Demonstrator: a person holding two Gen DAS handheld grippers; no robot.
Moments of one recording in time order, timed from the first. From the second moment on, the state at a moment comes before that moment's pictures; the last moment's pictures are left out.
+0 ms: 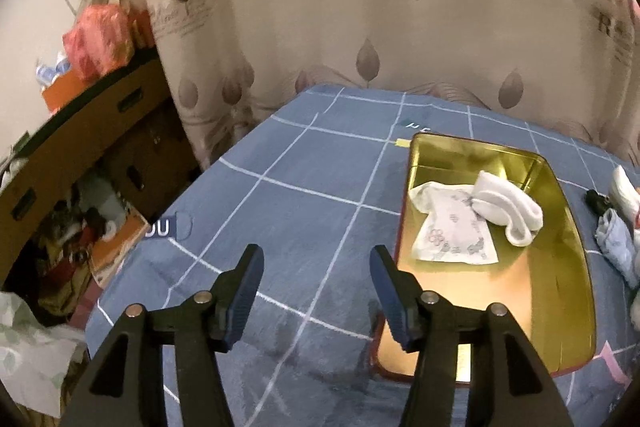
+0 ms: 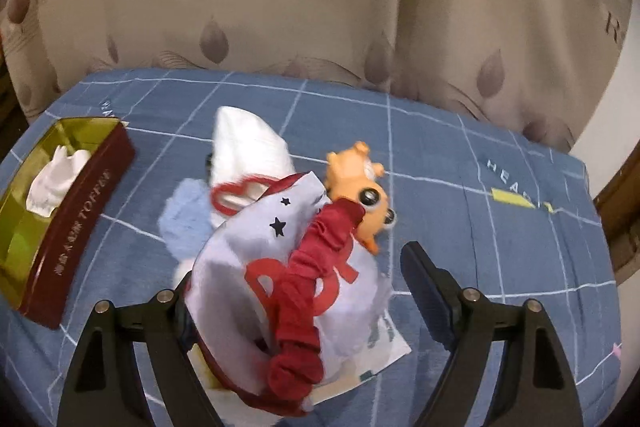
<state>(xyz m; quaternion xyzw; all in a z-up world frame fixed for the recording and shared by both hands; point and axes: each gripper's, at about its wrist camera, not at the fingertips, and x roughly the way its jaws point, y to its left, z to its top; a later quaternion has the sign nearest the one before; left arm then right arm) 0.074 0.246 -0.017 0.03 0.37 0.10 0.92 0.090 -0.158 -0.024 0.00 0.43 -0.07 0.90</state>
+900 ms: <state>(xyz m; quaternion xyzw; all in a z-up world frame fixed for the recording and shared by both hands) 0.044 0.043 0.003 0.06 0.40 -0.20 0.89 0.034 -0.287 -0.038 0.07 0.39 -0.13 0.91</state>
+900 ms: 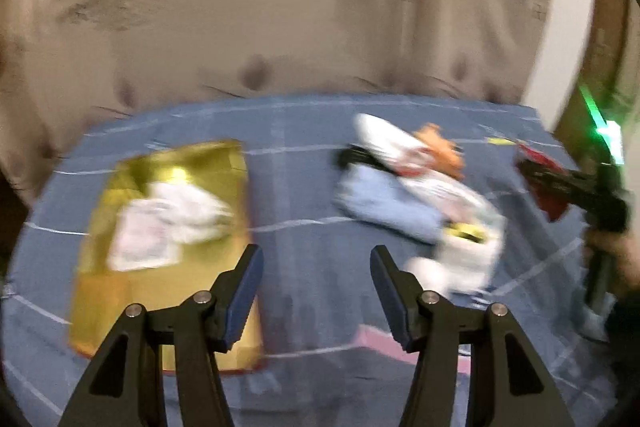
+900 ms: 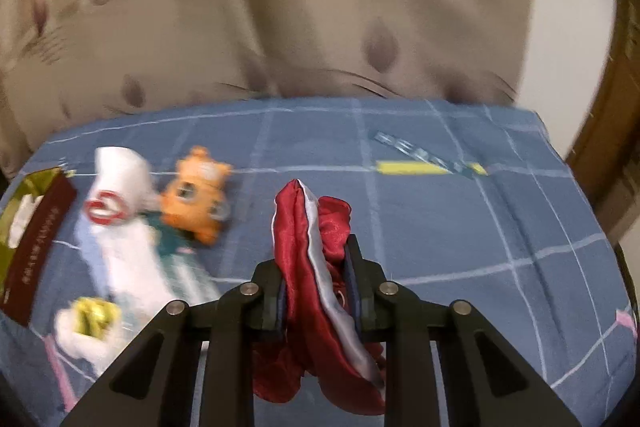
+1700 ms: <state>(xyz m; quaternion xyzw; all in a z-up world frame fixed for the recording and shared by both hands) 0.040 -0.061 -0.069 0.12 0.47 -0.23 0.85 0.036 -0.295 -0.084 0.07 0.43 -0.12 0.89</state>
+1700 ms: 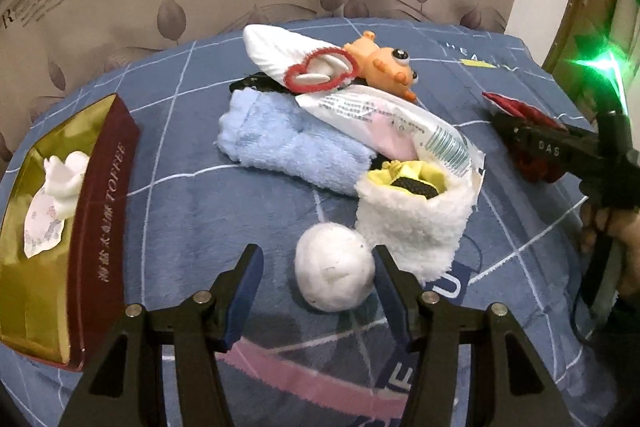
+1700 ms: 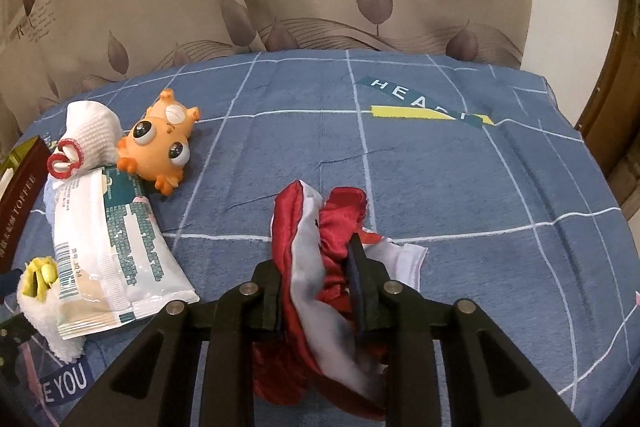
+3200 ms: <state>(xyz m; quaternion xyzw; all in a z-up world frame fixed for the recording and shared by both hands) 0.100 0.125 -0.002 0.06 0.44 -0.04 0.89 0.037 -0.298 -0.085 0.09 0.43 -0.12 0.89</state>
